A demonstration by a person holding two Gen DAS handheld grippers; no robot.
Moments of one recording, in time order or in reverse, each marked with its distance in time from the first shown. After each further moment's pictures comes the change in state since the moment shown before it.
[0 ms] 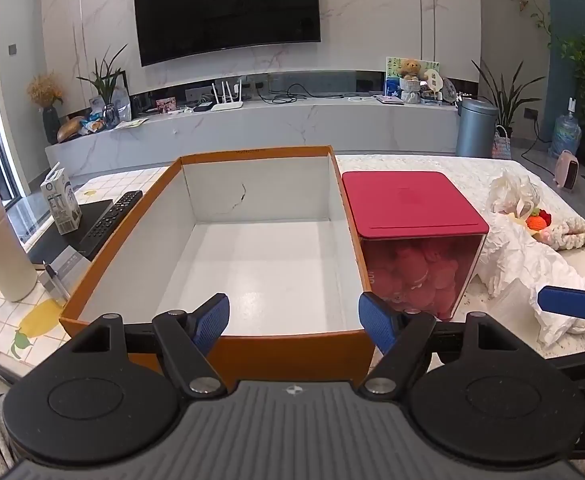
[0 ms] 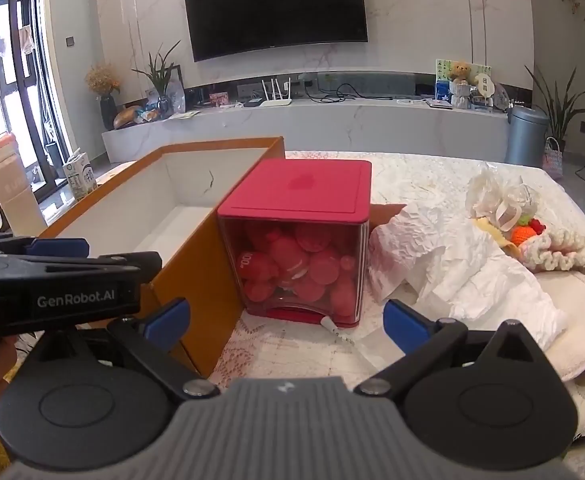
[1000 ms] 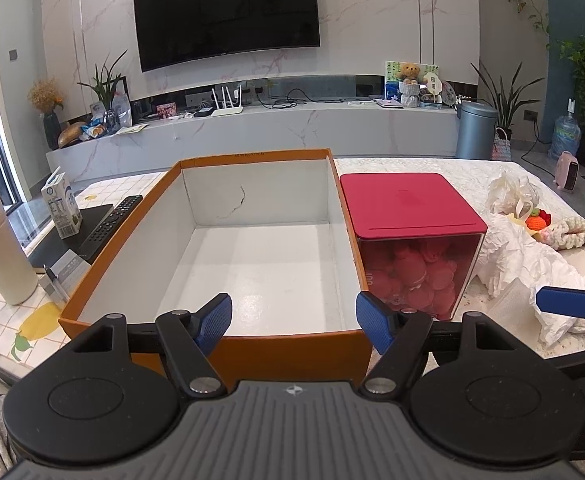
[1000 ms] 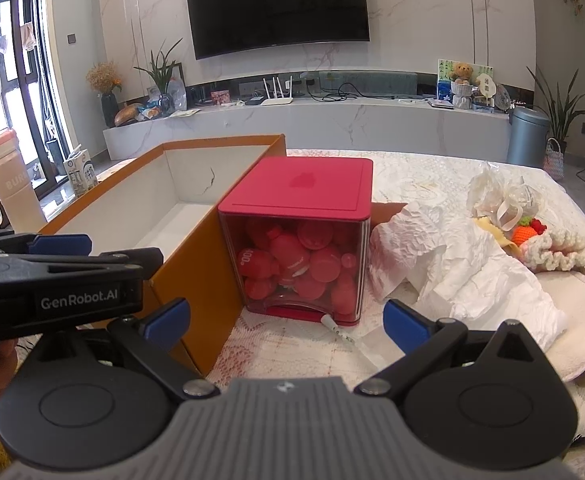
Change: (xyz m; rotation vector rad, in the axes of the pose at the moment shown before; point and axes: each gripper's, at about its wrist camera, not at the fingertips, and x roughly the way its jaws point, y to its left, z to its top) left arm -0.002 -0.003 -0.002 0.005 -0.024 0.000; right arm 0.000 0.000 0.000 -0.009 0.000 0.000
